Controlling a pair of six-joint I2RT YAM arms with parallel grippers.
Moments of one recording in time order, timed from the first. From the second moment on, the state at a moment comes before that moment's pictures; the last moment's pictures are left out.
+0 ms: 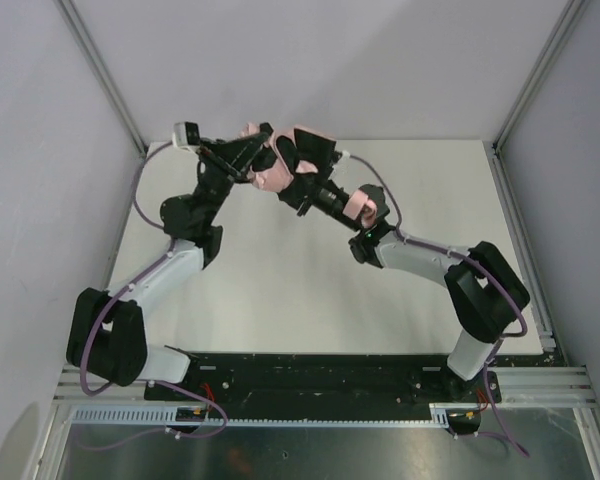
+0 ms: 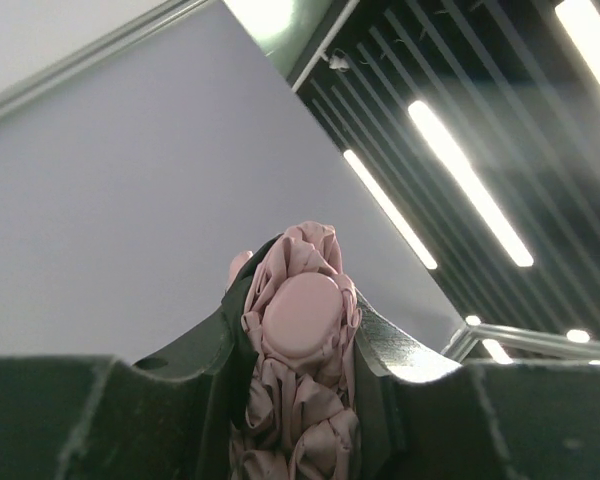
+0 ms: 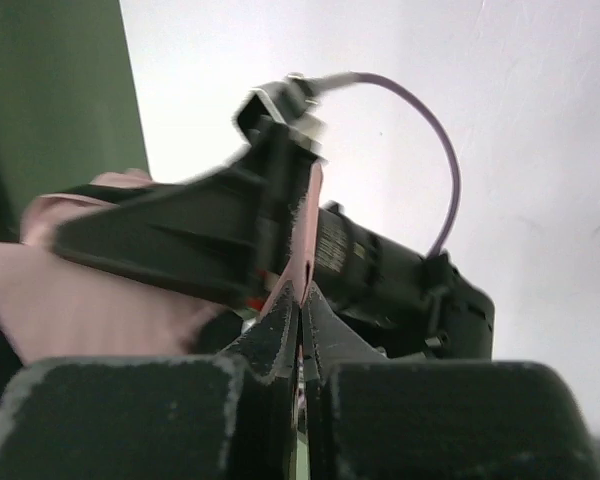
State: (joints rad) left arm -0.35 1.37 0.94 1.30 0.36 -1.65; right arm 0.75 1.71 1.09 1.03 -0.33 1.92
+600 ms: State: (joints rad) left arm -0.37 1.14 0.51 1.21 0.46 -1.71; right arm 0.62 1.38 1.04 0.71 -0.62 0.95
